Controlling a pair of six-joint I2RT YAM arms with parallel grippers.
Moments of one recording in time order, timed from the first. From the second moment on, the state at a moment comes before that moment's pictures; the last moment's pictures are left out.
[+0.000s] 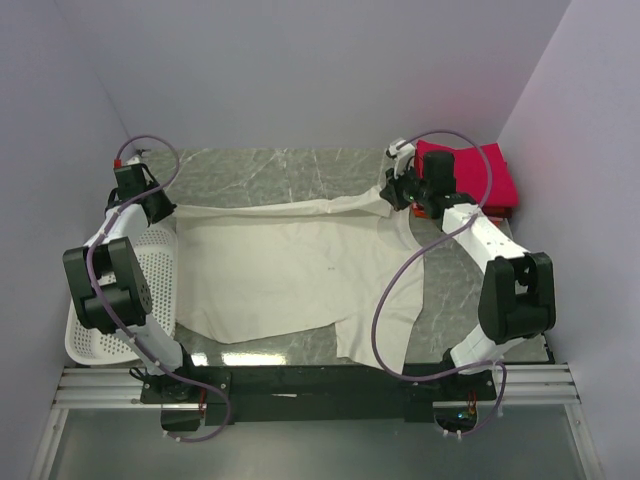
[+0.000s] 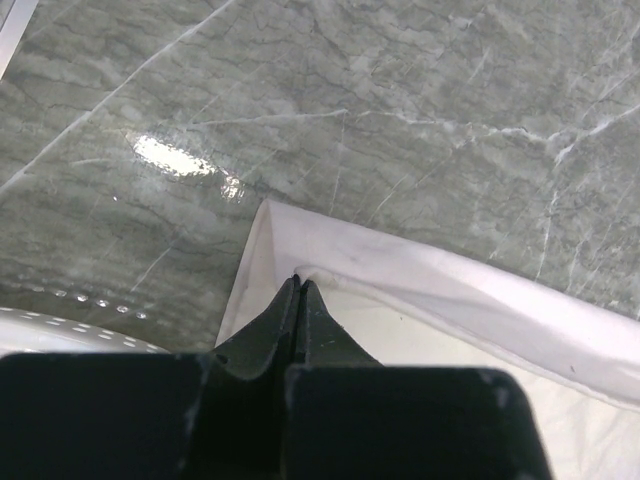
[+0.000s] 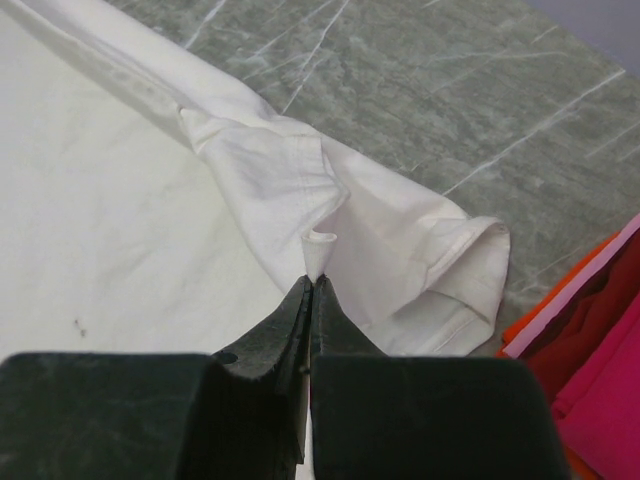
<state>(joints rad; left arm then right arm) 0.28 1.70 1.17 -0.20 0.08 -0.35 0.16 1.60 1.17 -0.10 -0.47 -0.27</state>
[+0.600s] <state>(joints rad) 0.28 1.70 1.17 -0.21 0.08 -0.33 0.16 1.54 1.11 -0.12 -0.47 -0.30</state>
